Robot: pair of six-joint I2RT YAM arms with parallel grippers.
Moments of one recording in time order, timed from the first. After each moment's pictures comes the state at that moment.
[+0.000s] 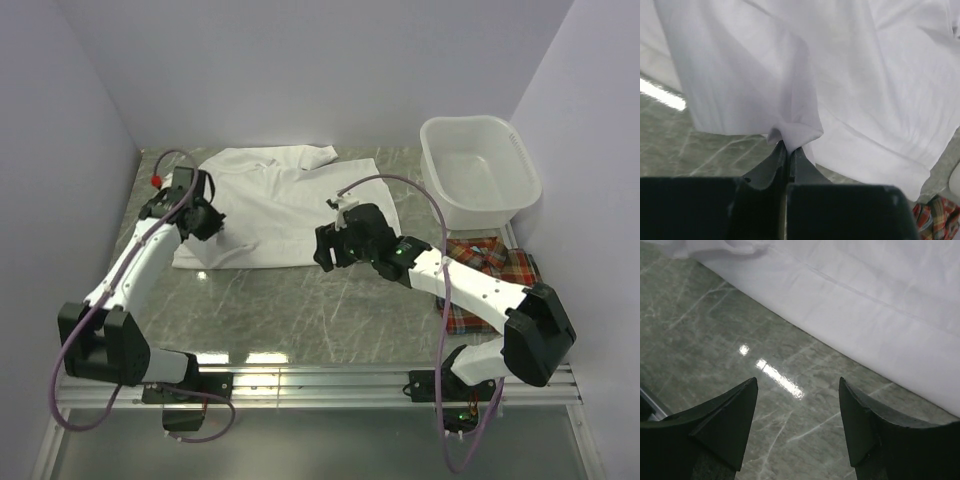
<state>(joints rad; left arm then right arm) -0.14 1.33 1.14 -0.72 -0.16 -0.90 0.75 1.38 0.97 -0.20 -0.03 0.28</state>
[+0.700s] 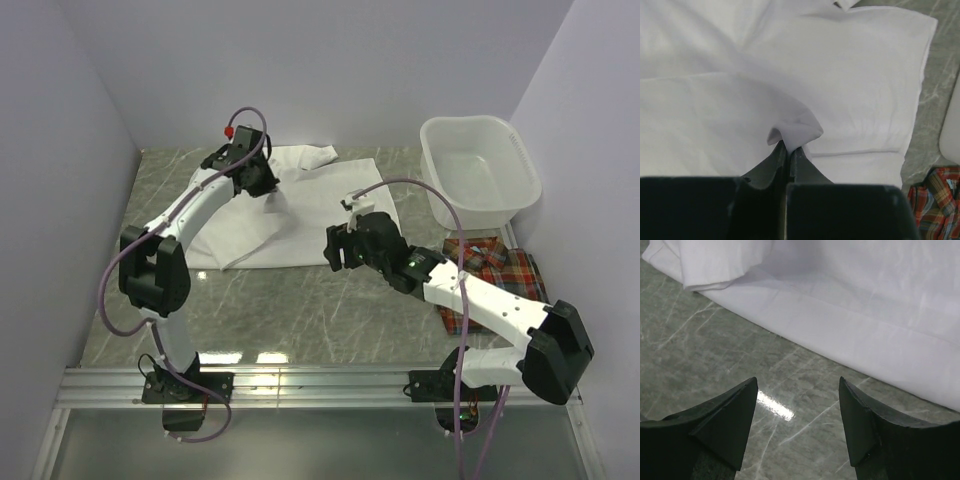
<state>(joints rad) -0.35 1.83 1.64 -0.62 -0.09 -0.73 0.79 1.25 0.90 -0.18 0.13 0.29</state>
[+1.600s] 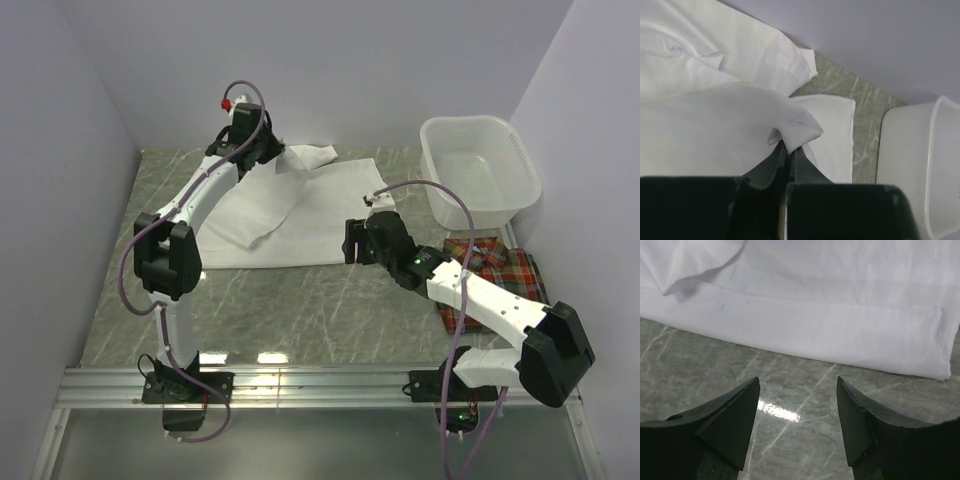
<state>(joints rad) -0.33 2.00 1.86 -0.37 -0.08 -0.81 0.71 1.24 0.85 -0.20 0.24 0.41</state>
